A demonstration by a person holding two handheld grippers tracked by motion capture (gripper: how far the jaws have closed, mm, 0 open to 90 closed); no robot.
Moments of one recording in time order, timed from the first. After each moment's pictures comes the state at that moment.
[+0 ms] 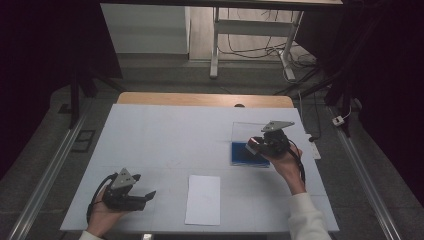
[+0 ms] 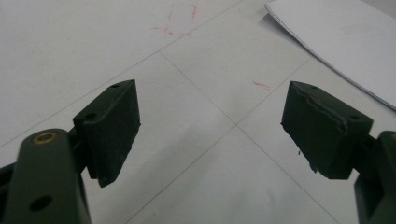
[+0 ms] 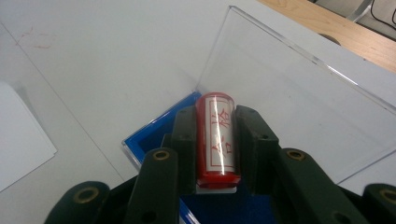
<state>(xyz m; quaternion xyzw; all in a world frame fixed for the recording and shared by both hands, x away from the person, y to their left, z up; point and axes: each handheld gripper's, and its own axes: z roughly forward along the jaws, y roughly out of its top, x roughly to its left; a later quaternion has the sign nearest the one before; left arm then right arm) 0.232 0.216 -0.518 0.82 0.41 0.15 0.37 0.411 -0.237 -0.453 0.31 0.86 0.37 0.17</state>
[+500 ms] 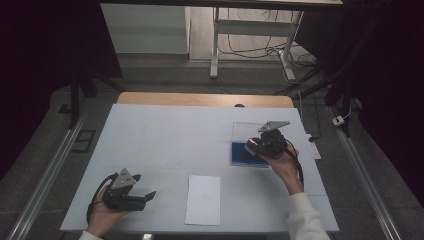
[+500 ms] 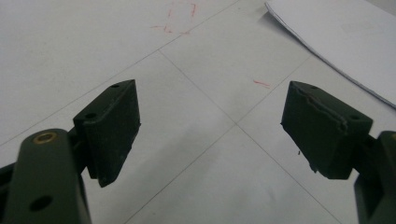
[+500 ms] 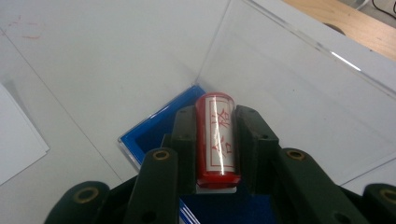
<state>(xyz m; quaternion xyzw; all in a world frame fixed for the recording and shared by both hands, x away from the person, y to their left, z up) 0.232 0.216 -0.518 0.82 0.40 0.15 0.37 0.414 -0.231 -0.458 0.32 0.87 0.35 0.17</state>
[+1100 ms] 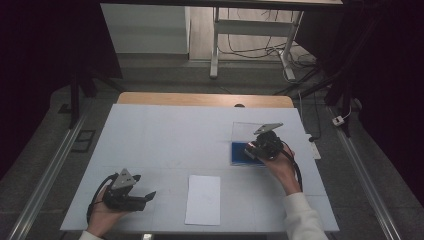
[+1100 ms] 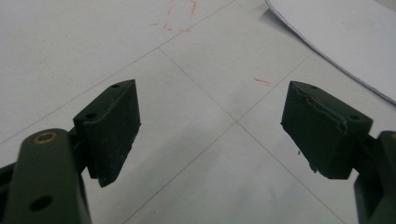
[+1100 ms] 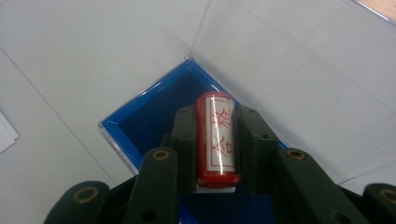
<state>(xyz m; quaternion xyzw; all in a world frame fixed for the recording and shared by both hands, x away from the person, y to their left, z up) 0.232 0.216 -0.519 0.82 0.40 0.15 0.37 0.420 -0.224 -0.476 0.32 0.88 0.30 0.17</state>
